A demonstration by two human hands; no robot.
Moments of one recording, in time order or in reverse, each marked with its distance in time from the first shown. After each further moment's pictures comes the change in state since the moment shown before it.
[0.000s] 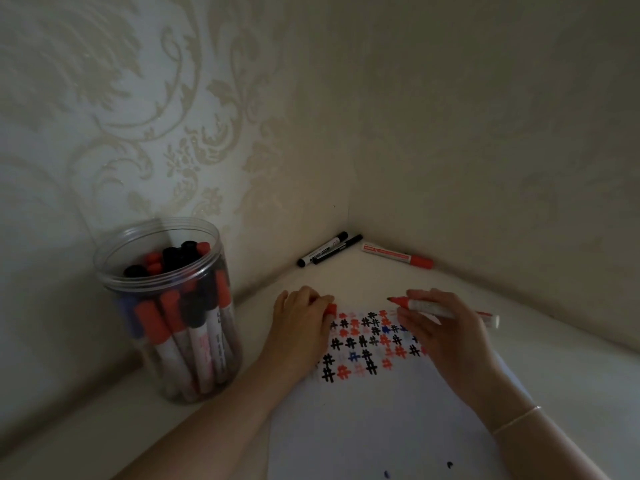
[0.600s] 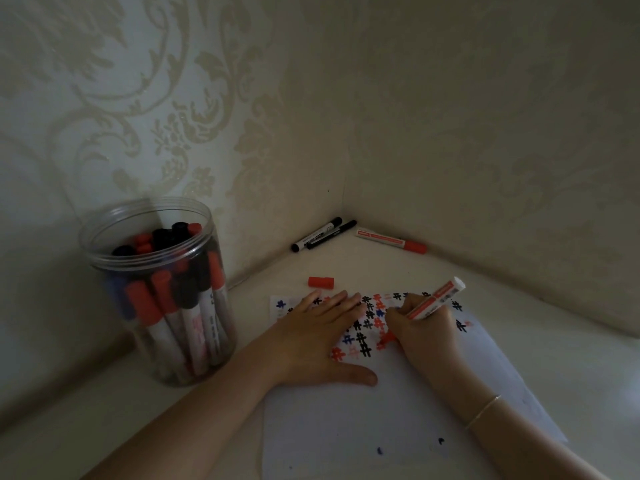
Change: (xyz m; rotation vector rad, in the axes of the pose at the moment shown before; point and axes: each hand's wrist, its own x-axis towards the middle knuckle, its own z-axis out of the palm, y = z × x) left_hand -0.012 0.010 -0.006 0.125 -0.541 0.340; right_hand -0.006 0.031 0.008 -0.993 0.213 -0.311
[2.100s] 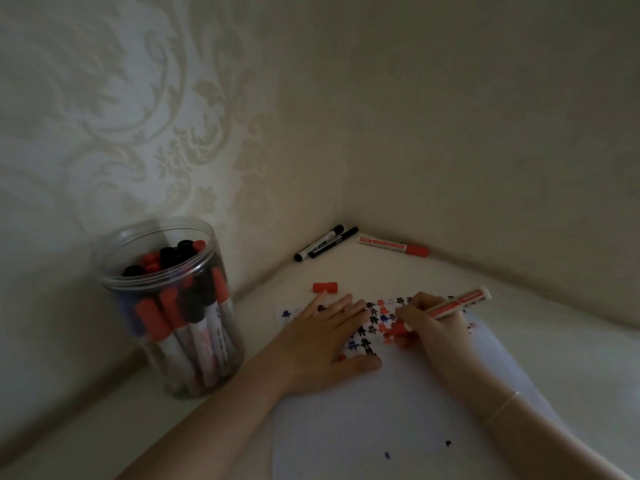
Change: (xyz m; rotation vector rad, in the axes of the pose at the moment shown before) left_hand 0.000 0.004 -0.003 0.056 0.012 -0.002; right_hand 0.001 -0.002 -0.012 0.365 -0.109 0.112
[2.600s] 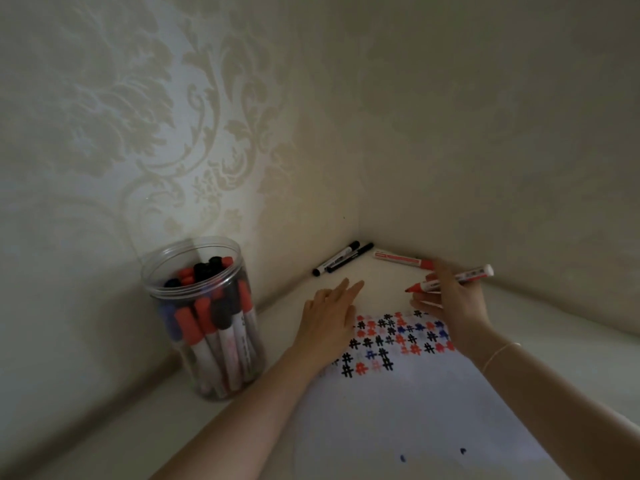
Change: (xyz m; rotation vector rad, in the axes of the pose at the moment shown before) left_hand 0.026 -0.007 -0.008 -0.269 0.297 -0.347; right_hand 0.046 -0.029 -0.004 0.286 0.139 0.167
